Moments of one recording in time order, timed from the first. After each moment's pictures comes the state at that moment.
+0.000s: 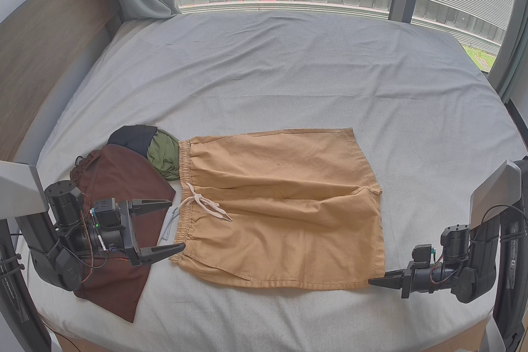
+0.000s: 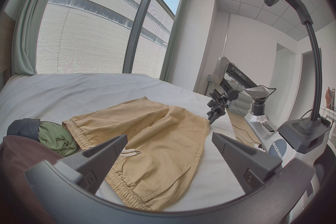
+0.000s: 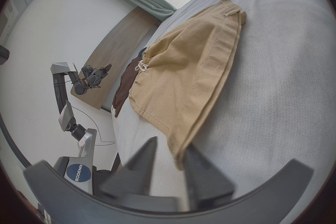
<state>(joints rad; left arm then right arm) 0.01 2.11 -0.34 -1.55 -1.12 0.25 0.04 2.45 -0.17 -1.54 0.92 0.03</state>
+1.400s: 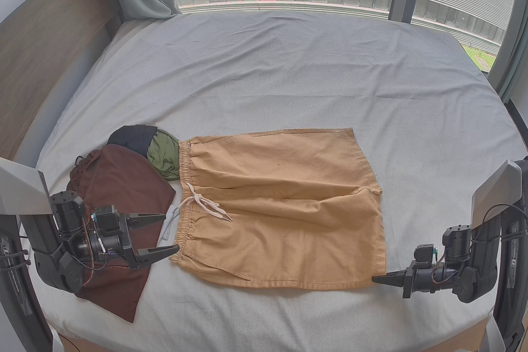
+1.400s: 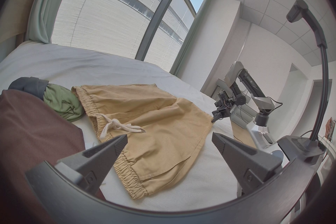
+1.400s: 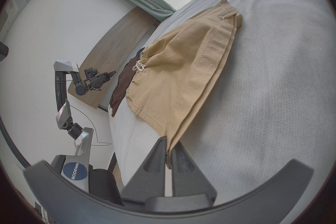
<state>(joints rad) 0.07 2.20 -0.33 -1.55 -1.11 0.14 0.03 2.45 -0.16 -1.54 0.90 0.00</state>
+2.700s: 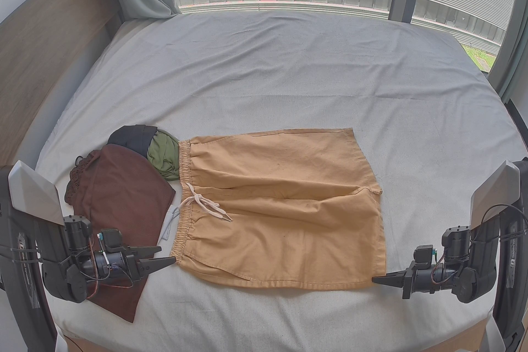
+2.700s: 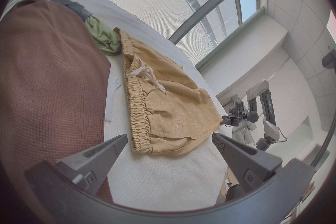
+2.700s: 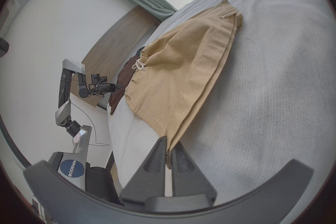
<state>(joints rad) 0.13 2.38 -0.28 -1.54 -1.01 -0.08 0.02 2.46 -0.17 -1.54 0.90 -0.03</state>
